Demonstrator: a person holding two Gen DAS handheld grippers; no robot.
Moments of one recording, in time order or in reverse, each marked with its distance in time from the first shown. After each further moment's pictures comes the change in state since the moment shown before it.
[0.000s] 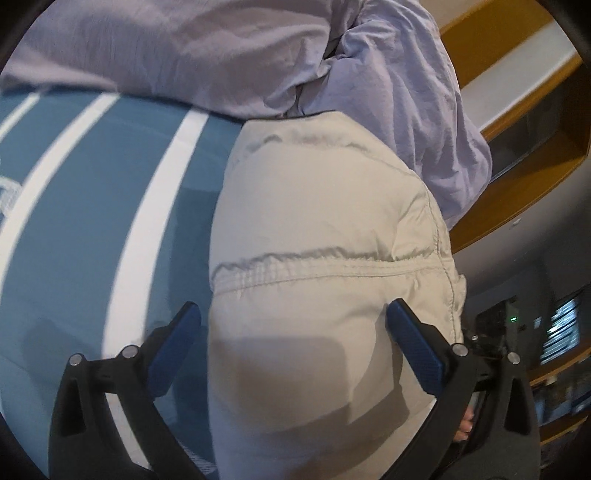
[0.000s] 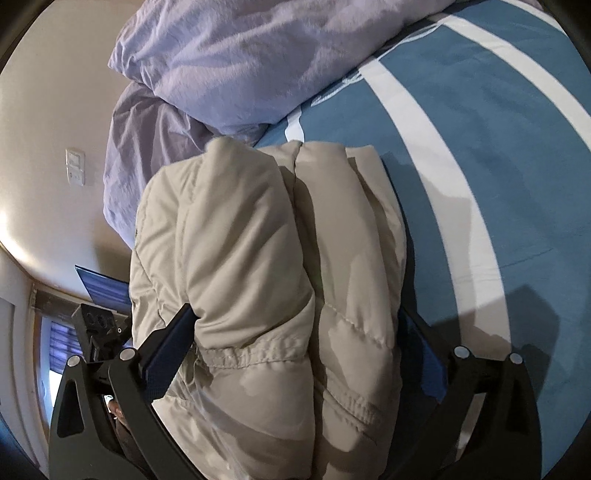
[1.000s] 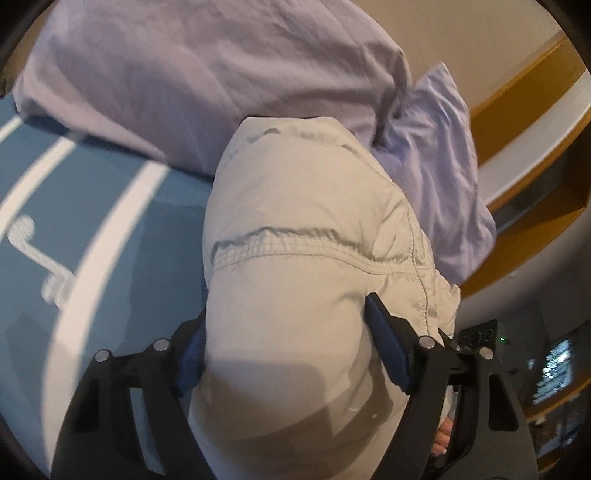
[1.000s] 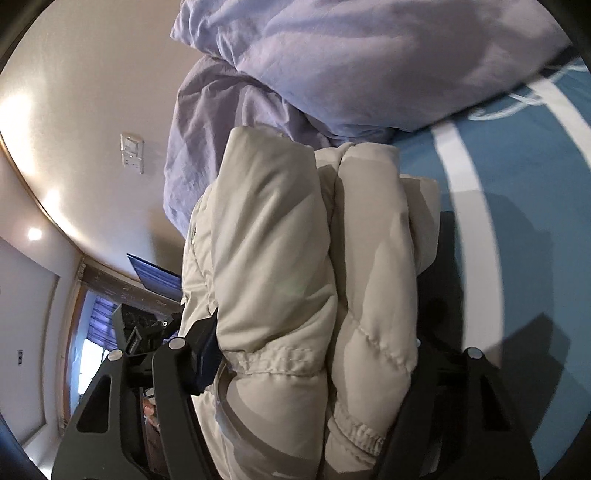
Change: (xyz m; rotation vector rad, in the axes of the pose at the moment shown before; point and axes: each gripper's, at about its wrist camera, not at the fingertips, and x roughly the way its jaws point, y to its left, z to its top) left arm -0.054 0.064 0.075 -0.070 -0.170 0.028; right arm 0.091 0.093 0.046 -0.125 -0.012 0.246
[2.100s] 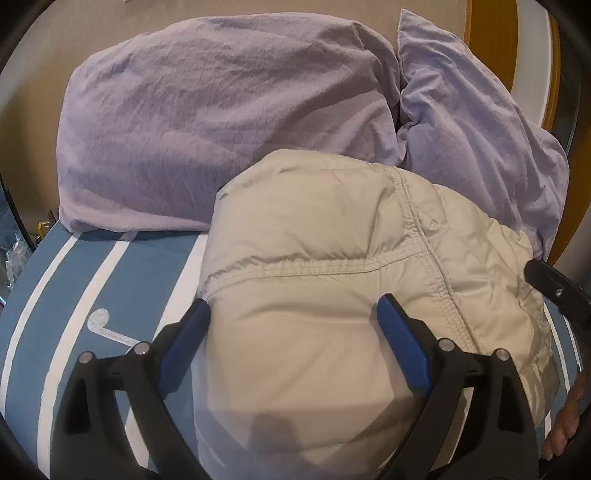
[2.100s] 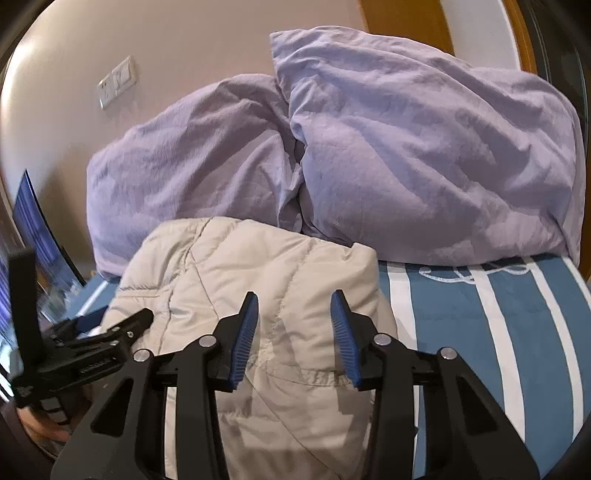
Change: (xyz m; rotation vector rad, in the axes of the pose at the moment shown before) left arm 0.024 -0.051 -0.018 0.368 -0.145 0.432; right arm 0.020 0.116 -0.035 -0.539 -0.295 -0.623
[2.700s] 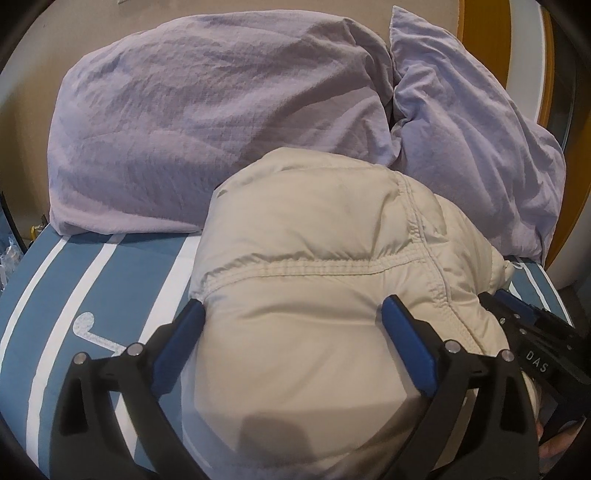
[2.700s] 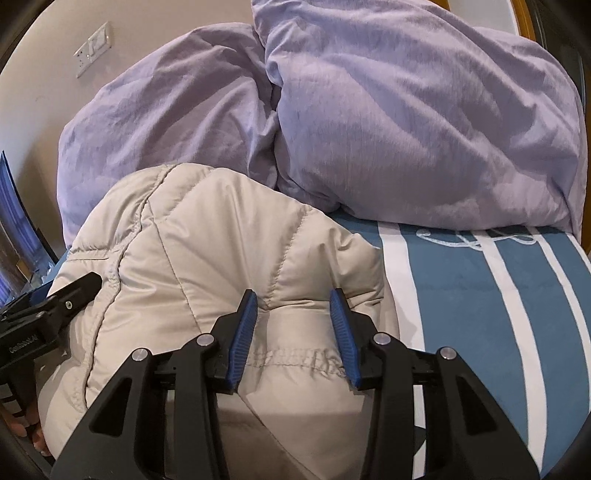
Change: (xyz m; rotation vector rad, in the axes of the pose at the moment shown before) left arm 0.009 -0.011 -0.004 0.014 -0.030 -0.014; right arm 0.051 -0.015 -0.032 0.011 0.084 -0.057
